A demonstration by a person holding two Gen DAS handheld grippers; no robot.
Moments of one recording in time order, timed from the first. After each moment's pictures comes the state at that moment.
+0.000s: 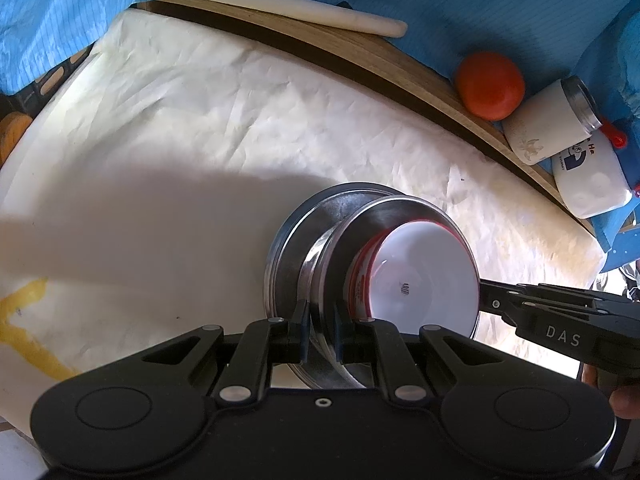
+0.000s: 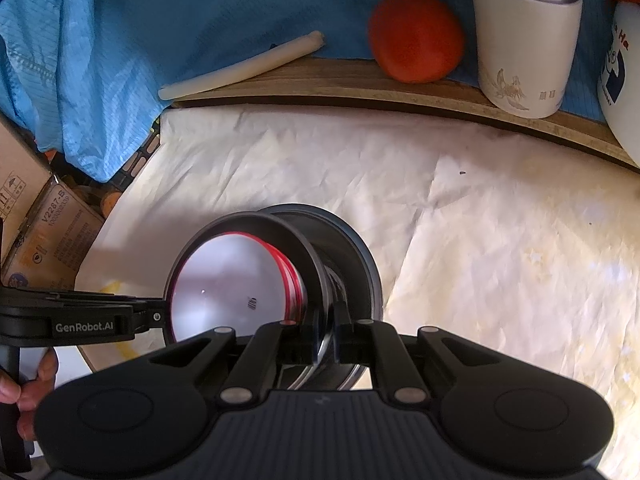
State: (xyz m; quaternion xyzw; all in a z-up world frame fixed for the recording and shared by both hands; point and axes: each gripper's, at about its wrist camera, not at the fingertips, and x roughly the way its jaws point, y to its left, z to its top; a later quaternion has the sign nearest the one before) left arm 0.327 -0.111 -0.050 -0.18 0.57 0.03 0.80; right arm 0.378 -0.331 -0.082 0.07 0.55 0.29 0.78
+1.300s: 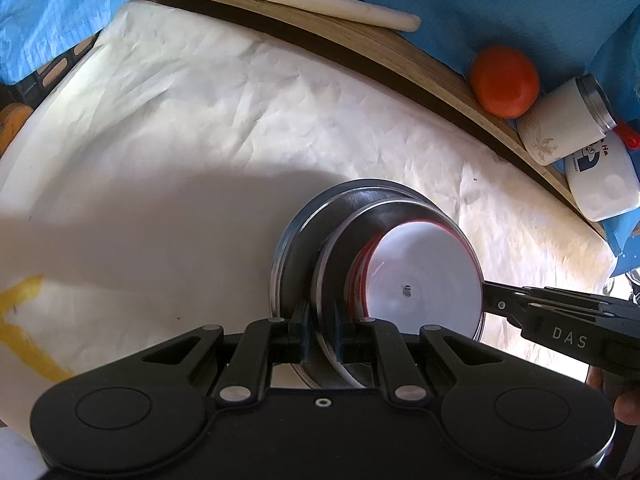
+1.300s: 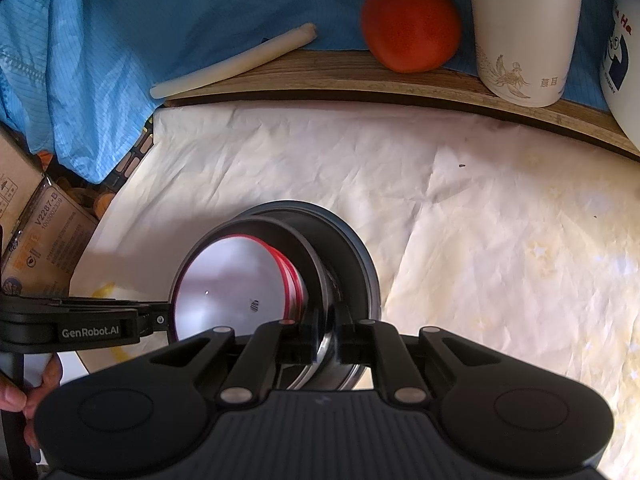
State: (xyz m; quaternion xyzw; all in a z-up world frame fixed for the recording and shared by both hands) left arm 0.332 -0.110 -0.056 -0.18 0.57 0.04 0.80; right arm 0.379 -0.329 -0.090 0.07 0.56 0.29 0.78
